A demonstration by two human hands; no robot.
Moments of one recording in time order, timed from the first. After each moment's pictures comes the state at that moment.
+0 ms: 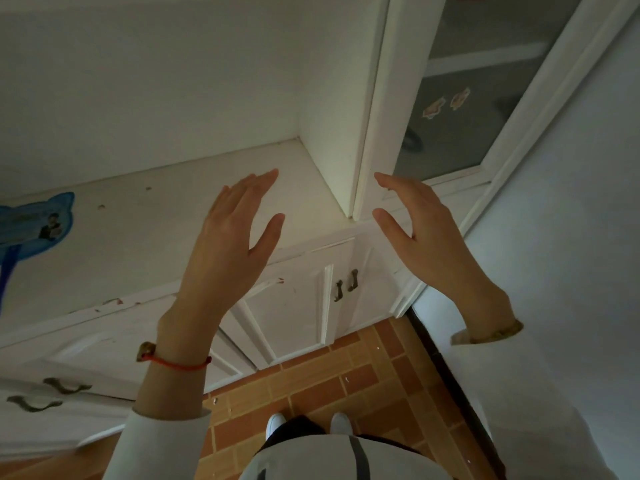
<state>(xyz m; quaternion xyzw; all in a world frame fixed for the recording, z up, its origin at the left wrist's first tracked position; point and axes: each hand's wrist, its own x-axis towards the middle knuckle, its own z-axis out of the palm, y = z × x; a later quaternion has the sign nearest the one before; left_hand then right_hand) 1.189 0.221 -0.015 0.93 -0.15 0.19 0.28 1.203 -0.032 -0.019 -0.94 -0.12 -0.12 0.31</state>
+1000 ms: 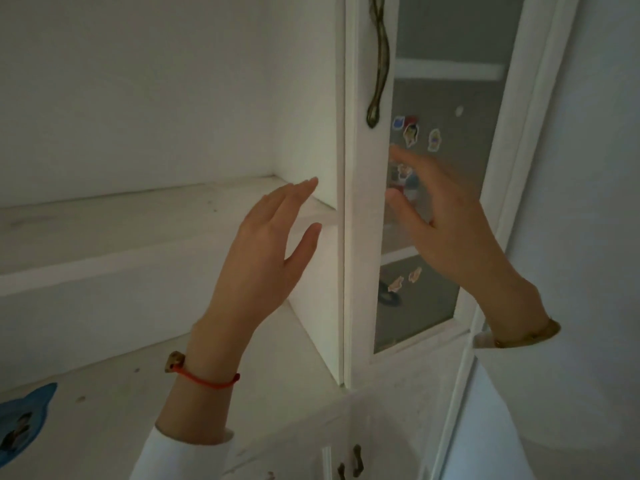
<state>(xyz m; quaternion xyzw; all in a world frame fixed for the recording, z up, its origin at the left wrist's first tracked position) 1.279 0.162 0.154 0.84 -0.29 0.38 0.28 1.266 -0.058 0.182 -0.86 -0.16 -0.40 0.28</state>
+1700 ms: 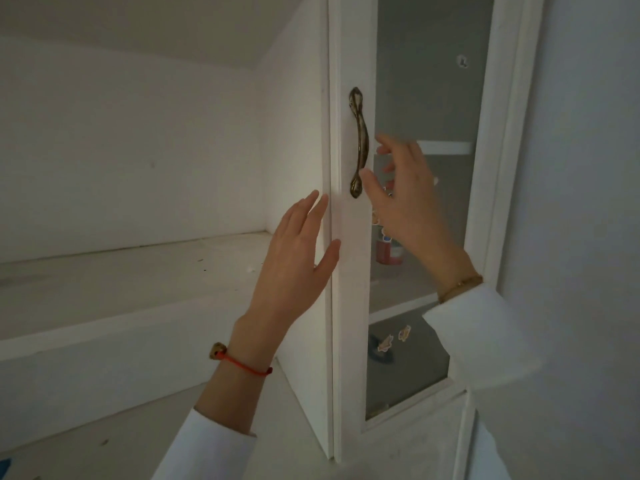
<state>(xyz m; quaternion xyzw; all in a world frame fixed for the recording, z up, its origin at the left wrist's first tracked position) 1.335 0.110 0.192 0.82 -0.29 0.40 0.27 1.329 -0.052 0.264 -0.80 -0.14 -0.51 0.30</state>
